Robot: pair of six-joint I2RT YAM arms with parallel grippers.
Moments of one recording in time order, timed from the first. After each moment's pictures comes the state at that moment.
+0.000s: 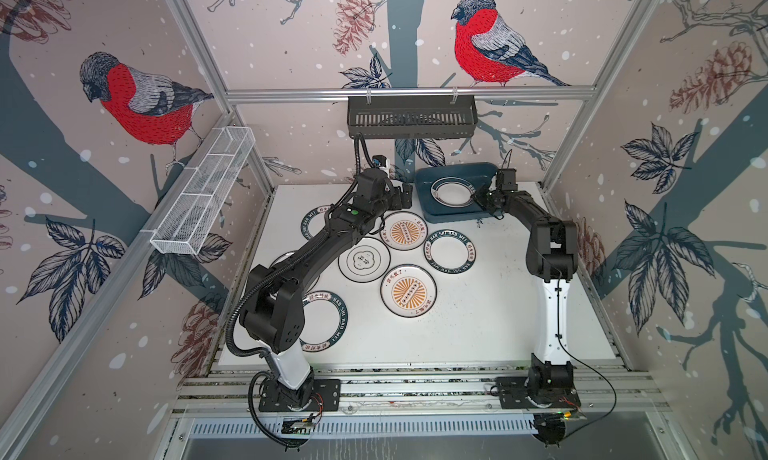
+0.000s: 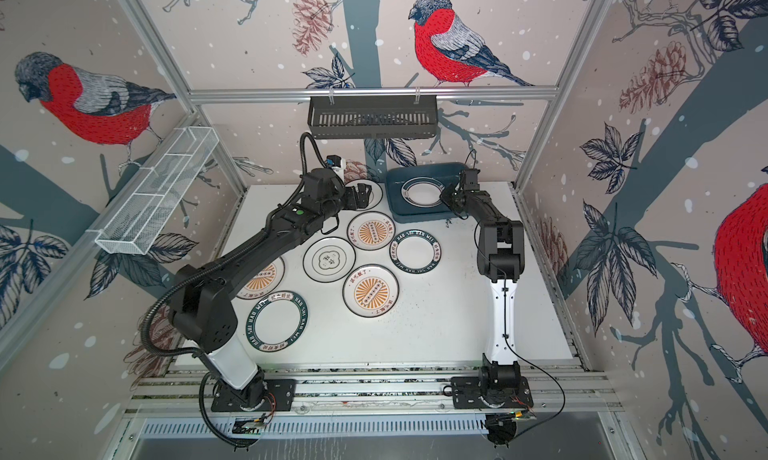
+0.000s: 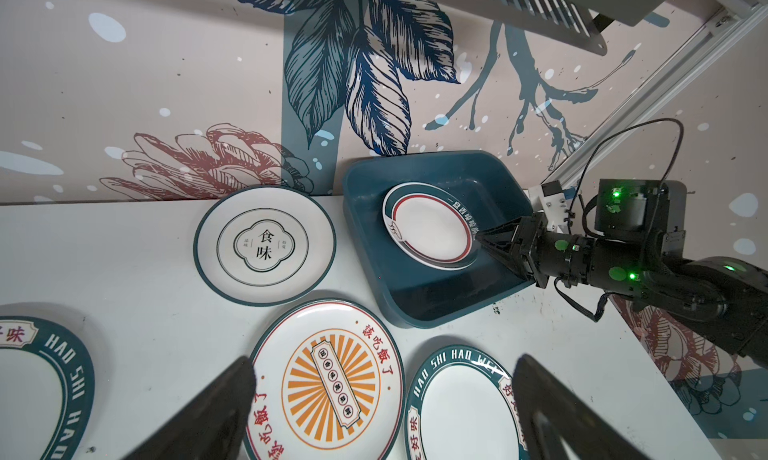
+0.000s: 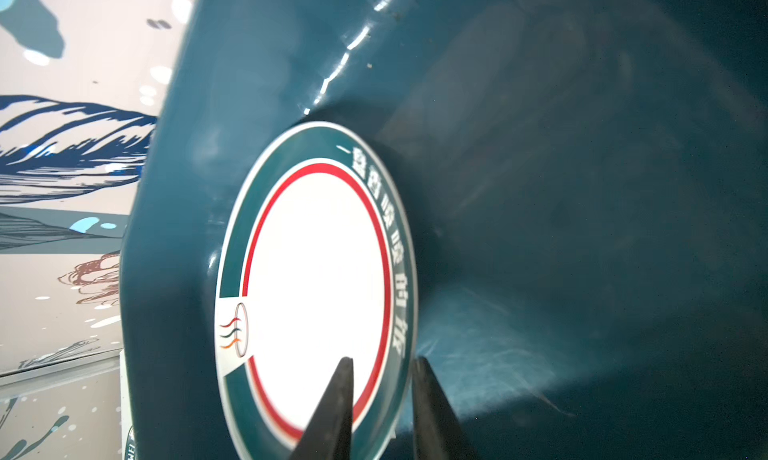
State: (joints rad) left arm -0.51 1.73 1.50 -0.16 -0.03 -0.37; right arm 0.04 2.42 1.98 -0.31 -0.33 0.71
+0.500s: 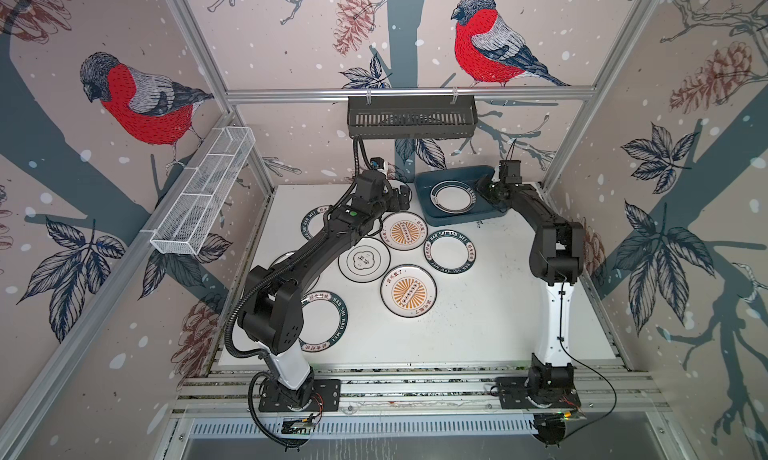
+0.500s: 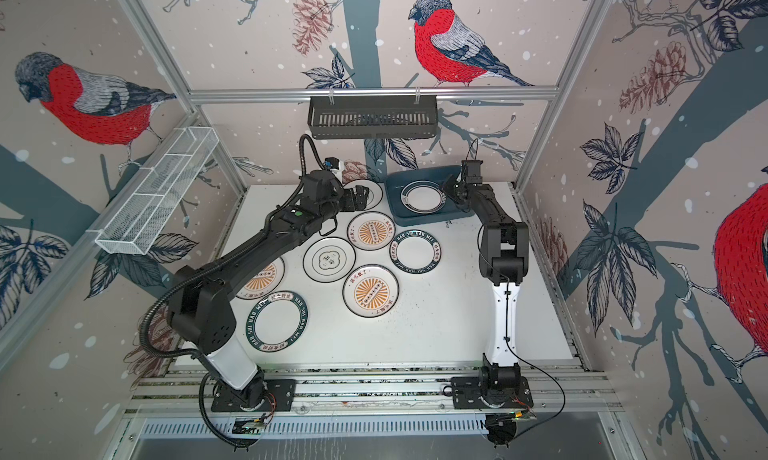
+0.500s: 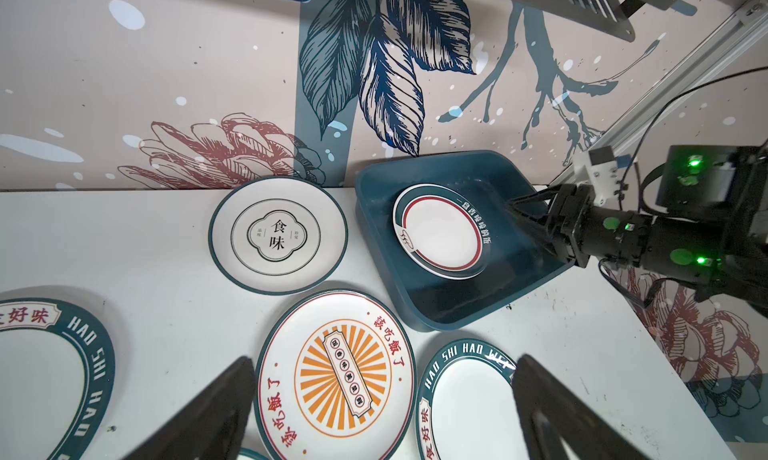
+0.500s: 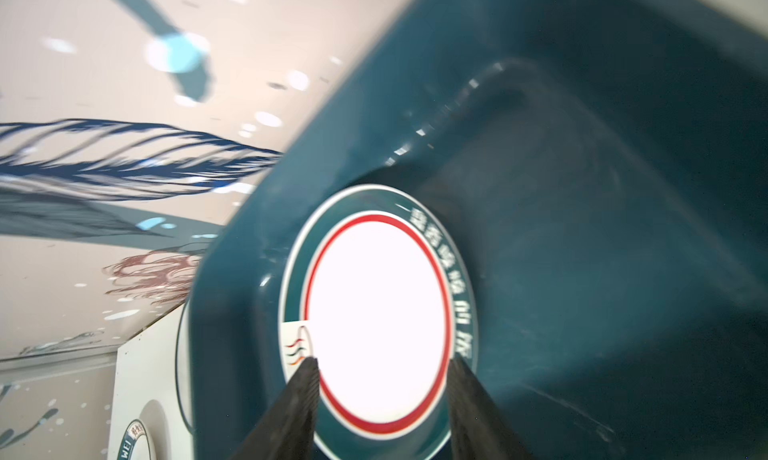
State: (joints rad) left arm -0.50 1.72 1.48 -0.17 -0.05 -0.37; right arm 0.06 2.32 2.00 -0.32 -0.28 0.62
